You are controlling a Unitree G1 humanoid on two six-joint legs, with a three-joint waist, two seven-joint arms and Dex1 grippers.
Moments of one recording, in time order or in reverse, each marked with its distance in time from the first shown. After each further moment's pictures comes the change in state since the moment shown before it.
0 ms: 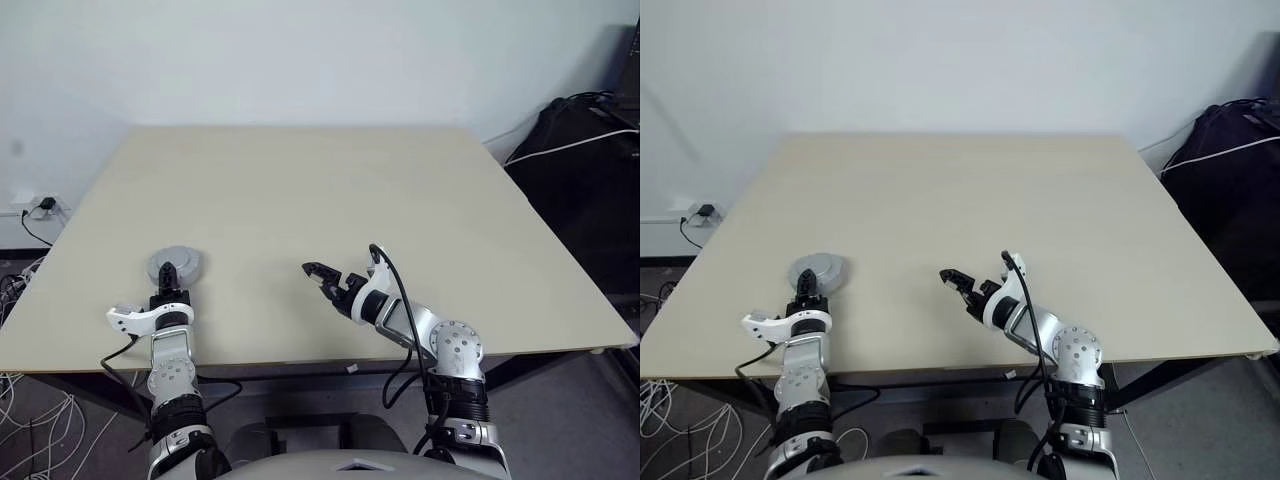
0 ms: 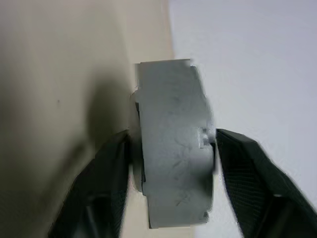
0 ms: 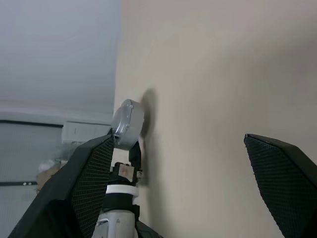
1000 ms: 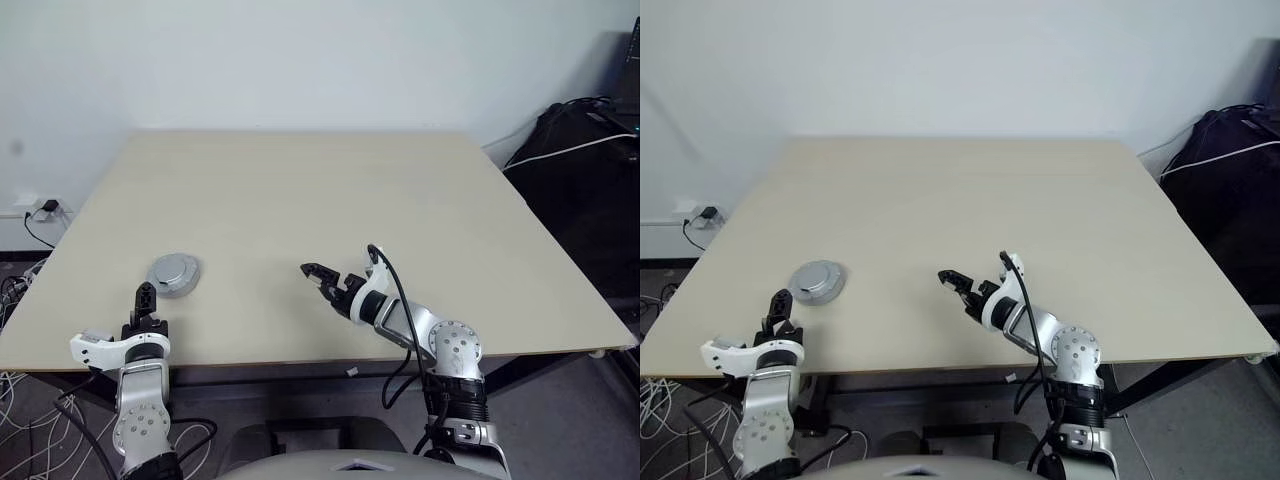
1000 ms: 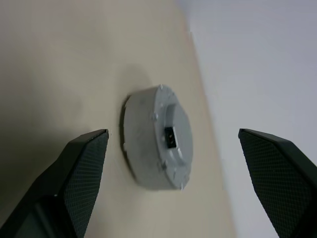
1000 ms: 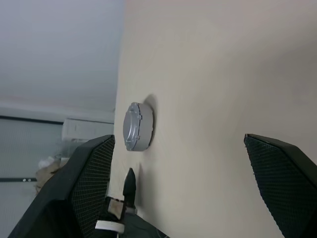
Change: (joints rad) left arm 0.367 -0.009 -0.121 -0.461 -0.002 0.114 0.258; right arm 0.001 -0.001 0.010 0.000 0.002 0.003 -0.003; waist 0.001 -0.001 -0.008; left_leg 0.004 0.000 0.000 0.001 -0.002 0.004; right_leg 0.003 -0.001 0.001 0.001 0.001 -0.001
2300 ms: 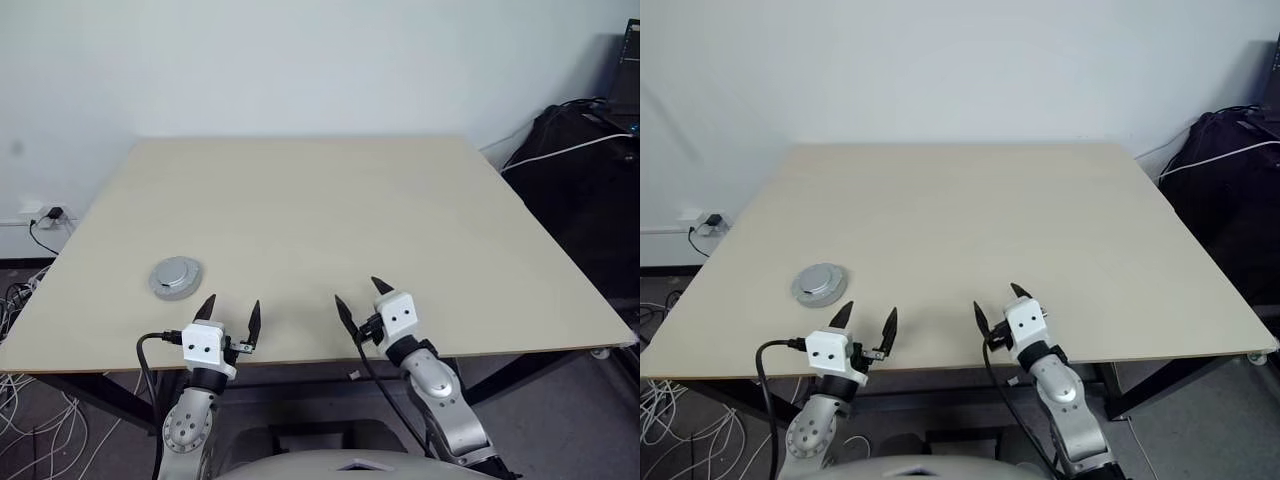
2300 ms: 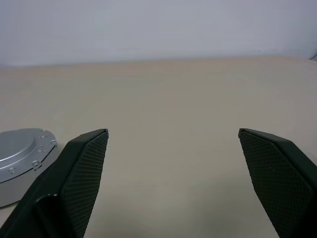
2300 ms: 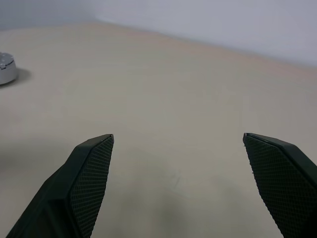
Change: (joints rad) left arm 0.206 0.167 -0.560 0.064 1.119 -0.575 -0.236; right arm 0.380 -0.269 0.438 -0.031 -1.183 -1.179 0.393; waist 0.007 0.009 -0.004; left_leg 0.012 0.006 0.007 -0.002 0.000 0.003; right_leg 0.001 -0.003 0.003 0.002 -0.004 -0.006
